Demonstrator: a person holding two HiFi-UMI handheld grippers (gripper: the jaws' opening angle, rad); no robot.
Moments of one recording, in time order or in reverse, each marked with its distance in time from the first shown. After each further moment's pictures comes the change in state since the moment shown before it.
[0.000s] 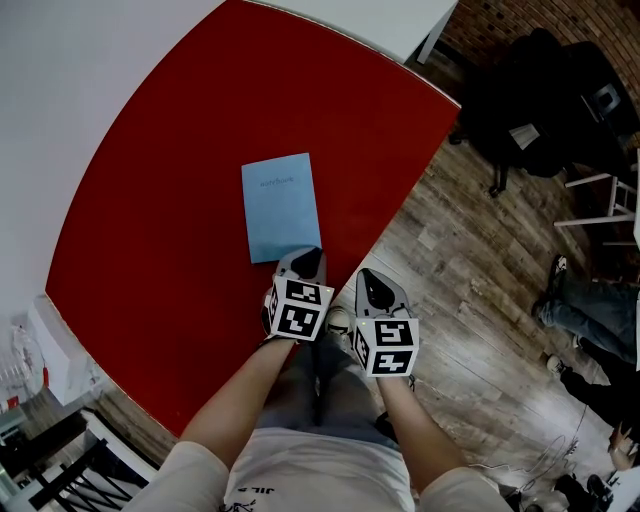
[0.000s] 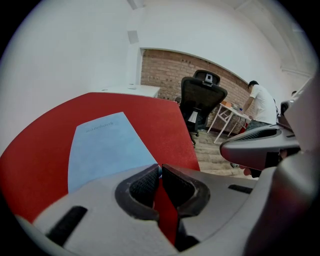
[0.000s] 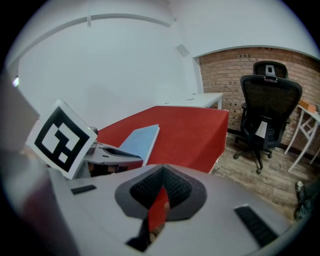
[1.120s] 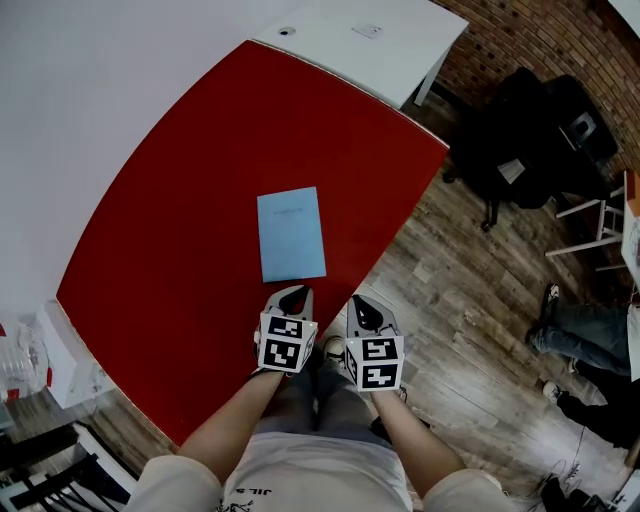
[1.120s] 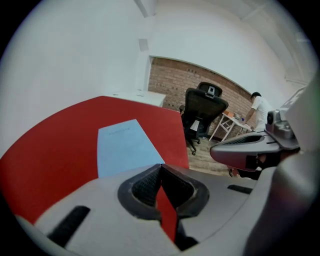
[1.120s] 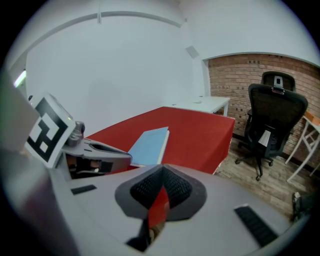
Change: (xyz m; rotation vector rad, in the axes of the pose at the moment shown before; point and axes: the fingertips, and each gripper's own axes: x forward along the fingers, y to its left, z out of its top) left arm -0.078 0.005 0.003 -0.066 -0.054 0.038; right arm -0.029 0.033 0.014 -0.074 0.024 0.031
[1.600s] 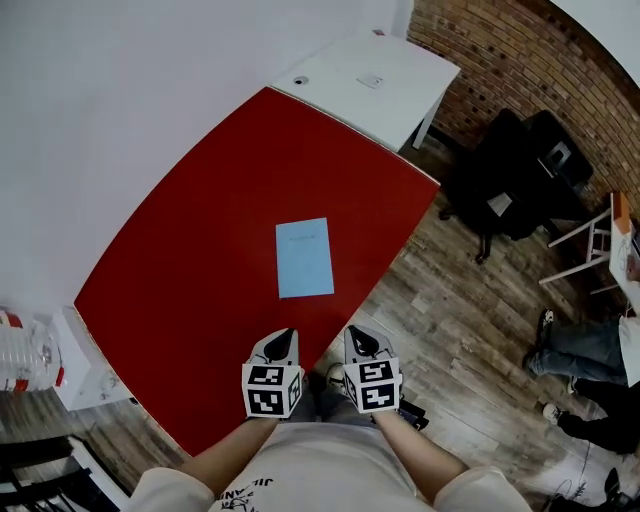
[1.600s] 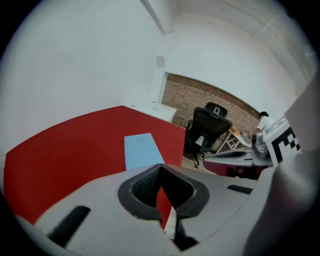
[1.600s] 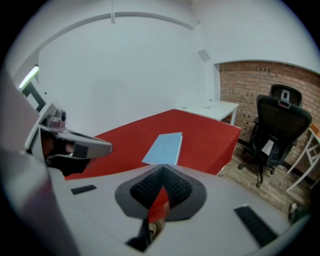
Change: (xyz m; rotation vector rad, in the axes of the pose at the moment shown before) left arm -0.143 -0.003 0.009 -0.164 -0.111 0.093; right arm -0.066 0.055 0.020 -0.088 0.014 0.060
